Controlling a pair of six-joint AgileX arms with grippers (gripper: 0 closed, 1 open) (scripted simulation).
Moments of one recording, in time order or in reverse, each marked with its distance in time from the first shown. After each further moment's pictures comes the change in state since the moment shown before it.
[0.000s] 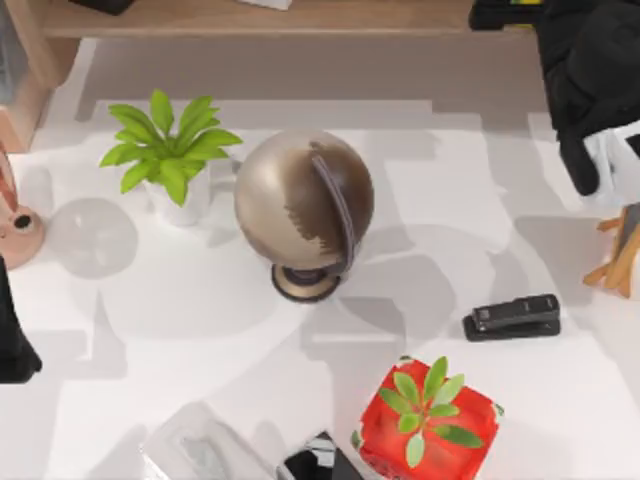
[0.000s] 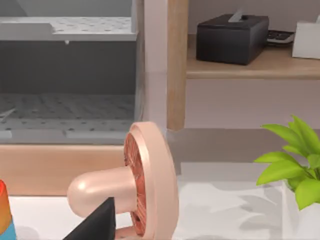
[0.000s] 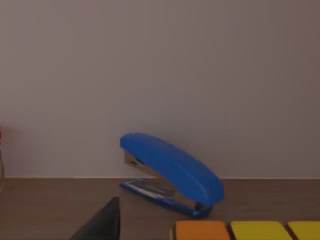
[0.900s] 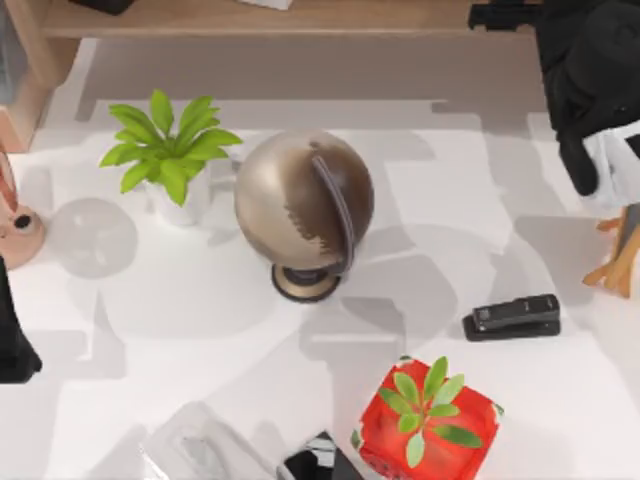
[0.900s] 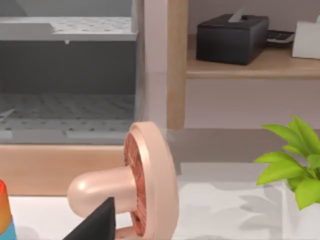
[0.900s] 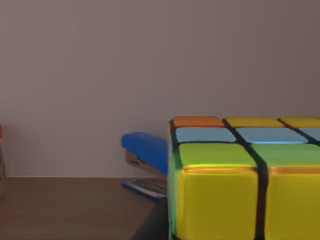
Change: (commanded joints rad) left arm 0.000 0.000 0.000 0.000 0.000 0.000; right arm -0.003 0.001 0.001 0.000 0.000 0.000
